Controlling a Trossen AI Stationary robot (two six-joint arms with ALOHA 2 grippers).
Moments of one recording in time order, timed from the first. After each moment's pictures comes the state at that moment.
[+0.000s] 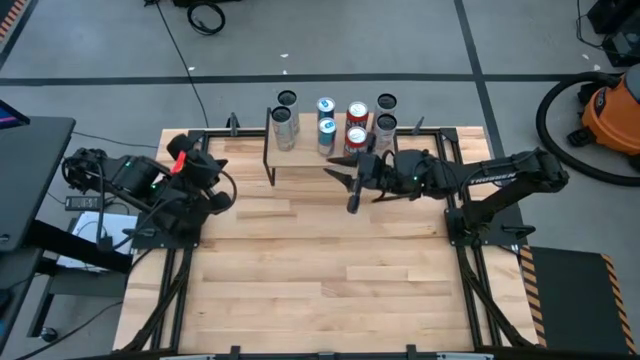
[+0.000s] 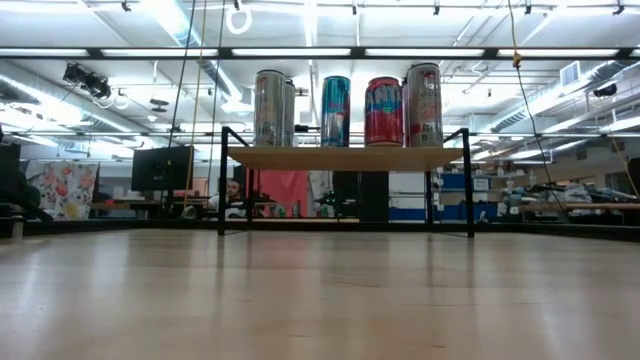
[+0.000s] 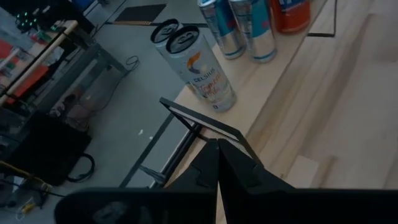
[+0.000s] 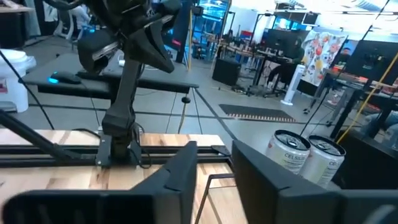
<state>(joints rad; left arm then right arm) -0.41 1.12 1.50 -1.57 -1.02 -0.64 0.06 1.32 1.12 0.17 0.37 -0.20</state>
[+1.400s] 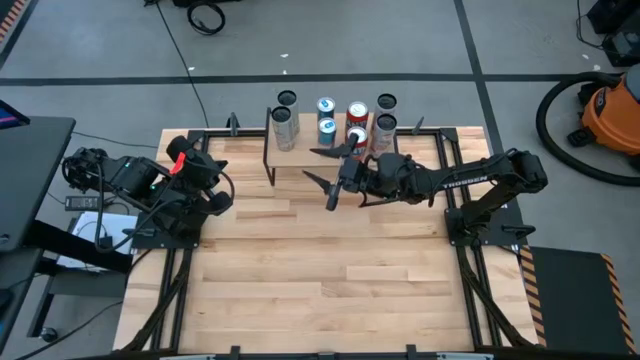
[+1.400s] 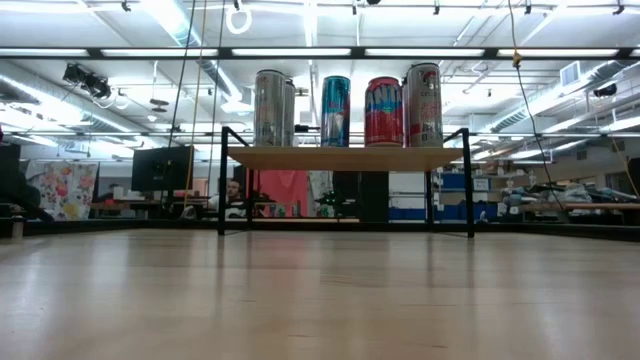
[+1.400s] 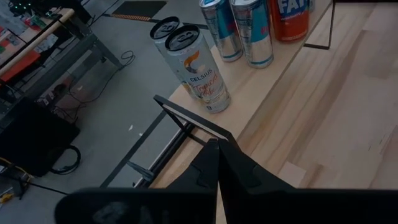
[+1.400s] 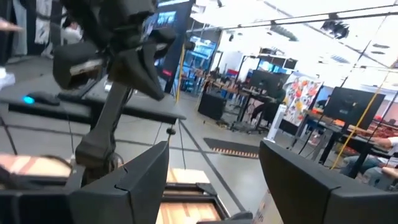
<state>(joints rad) -0.42 1.12 1.50 -1.57 -1.02 -0.73 0.03 1.50 1.12 0.53 0.34 -0.35</state>
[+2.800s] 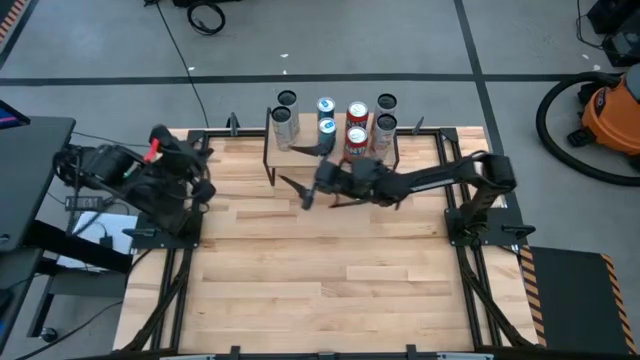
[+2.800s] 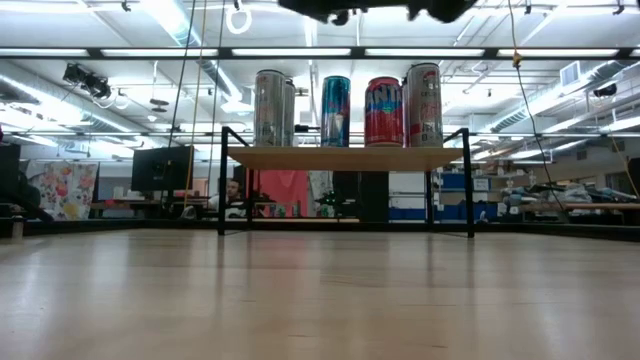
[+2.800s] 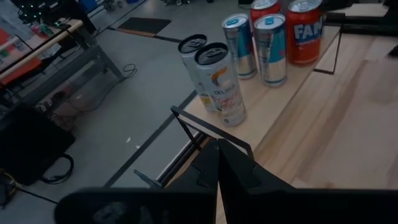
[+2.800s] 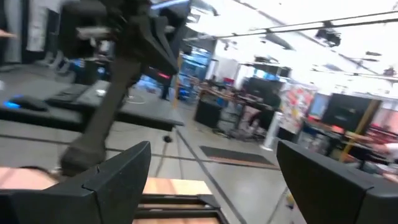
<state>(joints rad) -0.42 0.99 1.50 -1.57 -1.07 -0.69 0.00 1.74 1.23 0.71 0.32 -0.37</state>
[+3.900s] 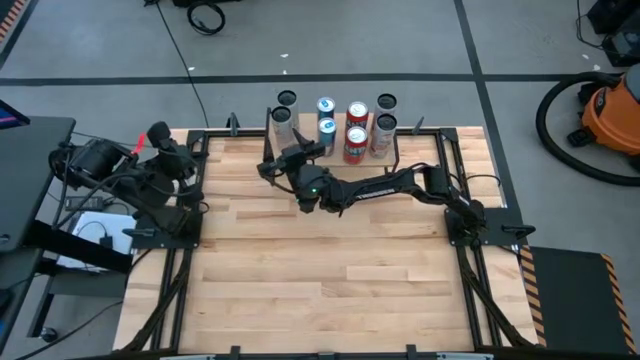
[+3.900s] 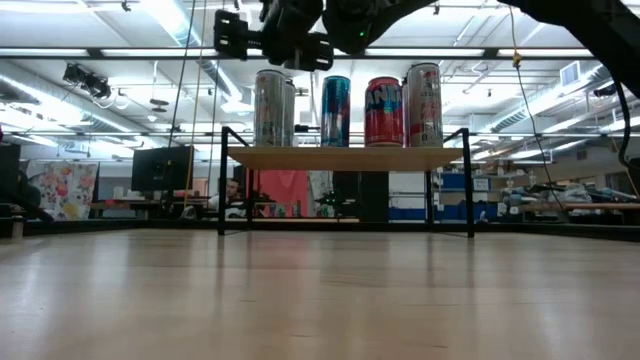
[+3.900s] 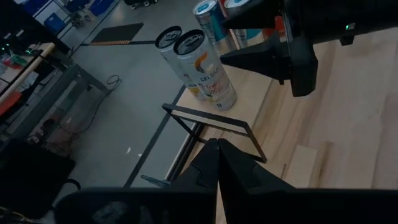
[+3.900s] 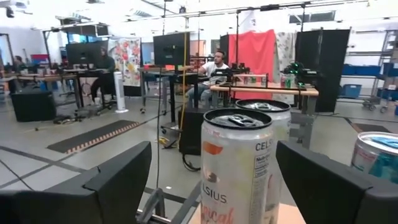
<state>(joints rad) -0.42 0.93 1.50 -1.57 -0.96 -0.43 -0.01 2.24 1.80 0.75 1.14 -0.23</state>
